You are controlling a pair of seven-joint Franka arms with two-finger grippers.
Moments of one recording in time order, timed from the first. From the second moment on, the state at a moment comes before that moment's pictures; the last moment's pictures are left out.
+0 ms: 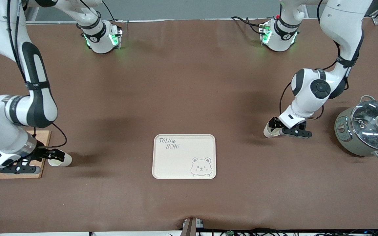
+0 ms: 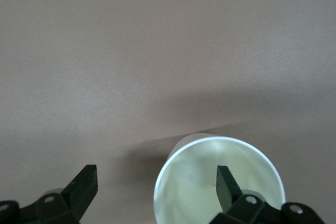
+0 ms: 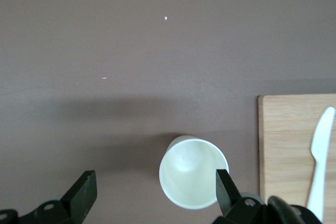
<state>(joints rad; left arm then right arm) -0.05 0.38 -0.10 -2.26 0.06 2.79 -0.02 0.02 0.58 -0.11 -1.59 0.04 2.31 -0.08</state>
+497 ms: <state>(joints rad) -0.05 0.40 -0.10 -2.26 0.06 2.82 -0.02 0.02 0.71 -0.11 -1.59 0.04 2.41 -0.08</state>
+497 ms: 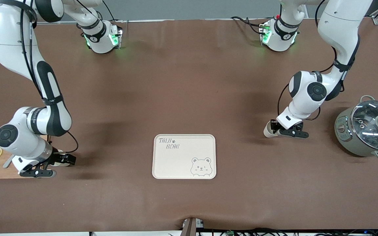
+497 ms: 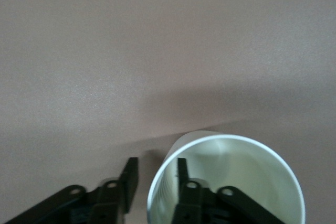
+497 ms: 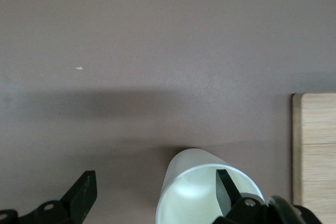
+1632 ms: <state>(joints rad) -0.33 0.69 -0.11 -1.40 0.06 2.12 -0.48 0.05 0.73 -0.10 -1.55 0.04 2.41 -0.08</state>
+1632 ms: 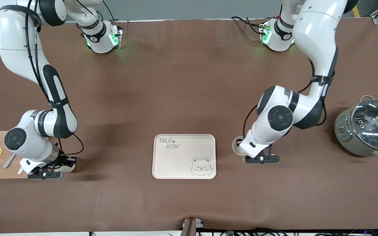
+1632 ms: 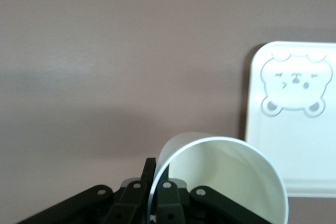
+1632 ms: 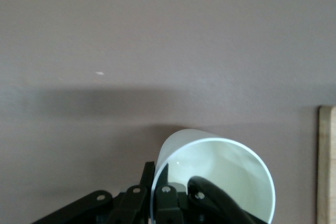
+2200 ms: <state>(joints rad) -0.47 0.86 -0.11 -1.29 0.06 2.40 -0.73 0.15 0.70 -0.04 -1.45 0.07 2.28 -0.05</state>
